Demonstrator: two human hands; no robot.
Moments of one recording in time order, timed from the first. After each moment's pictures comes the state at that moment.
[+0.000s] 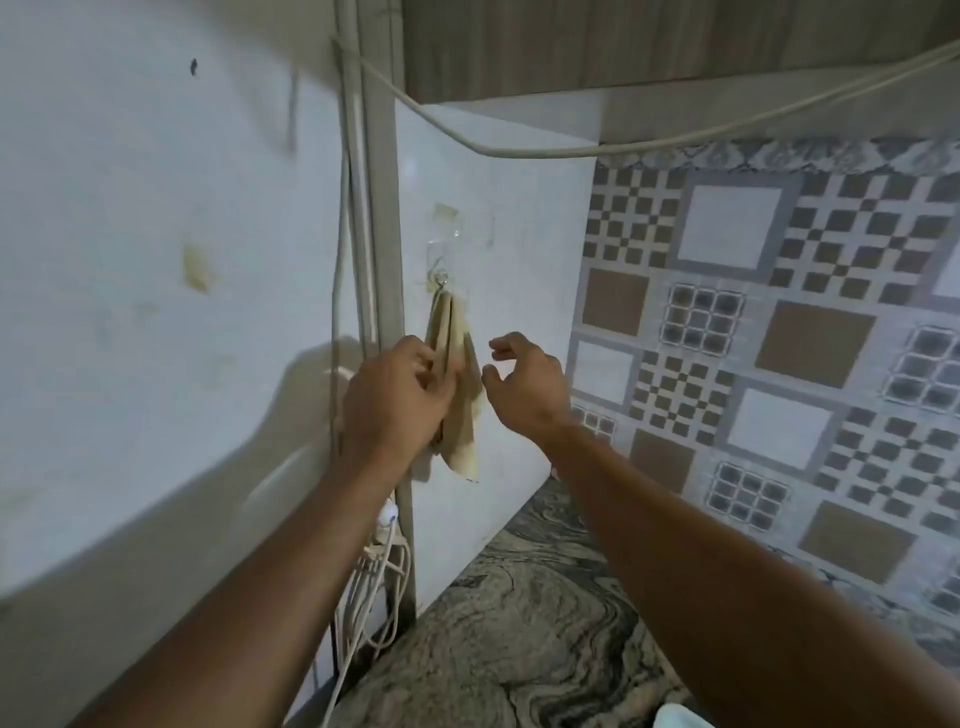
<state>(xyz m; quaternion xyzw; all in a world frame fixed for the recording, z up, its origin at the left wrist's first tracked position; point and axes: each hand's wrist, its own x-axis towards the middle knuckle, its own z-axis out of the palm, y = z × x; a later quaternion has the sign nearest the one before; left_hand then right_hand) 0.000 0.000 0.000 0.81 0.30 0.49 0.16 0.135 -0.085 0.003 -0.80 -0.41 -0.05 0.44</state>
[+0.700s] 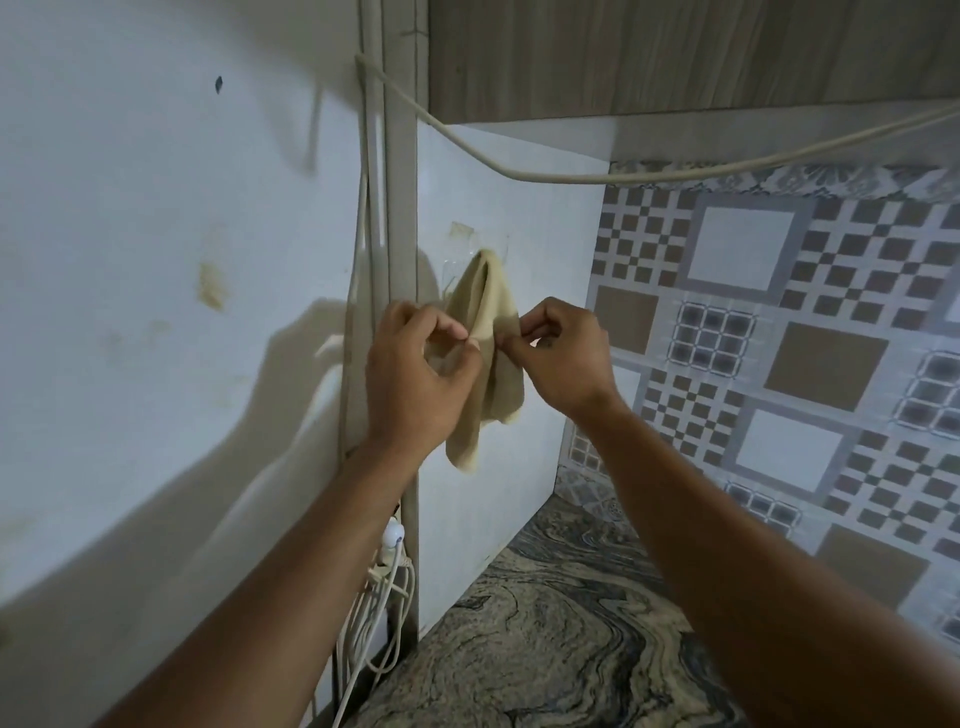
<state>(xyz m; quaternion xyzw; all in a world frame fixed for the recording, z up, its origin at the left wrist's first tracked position) 0.003 0.009 0.029 0.75 0.14 0.62 0.21 0.139 -0.096 0.055 -0.71 -0.43 -0.09 0.56</state>
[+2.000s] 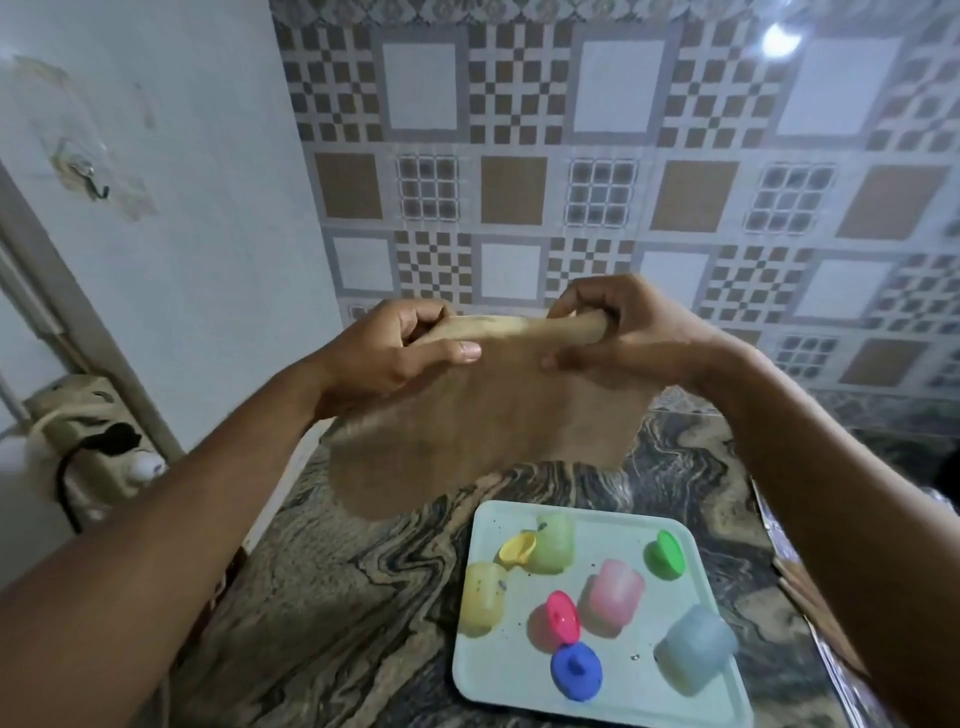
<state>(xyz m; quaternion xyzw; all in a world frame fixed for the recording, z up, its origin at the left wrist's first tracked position) 0.032 -0.181 -0.002 0.88 -0.13 0.03 0.46 0.108 -0.455 0.011 -0.86 -0.33 -0.02 0.38</state>
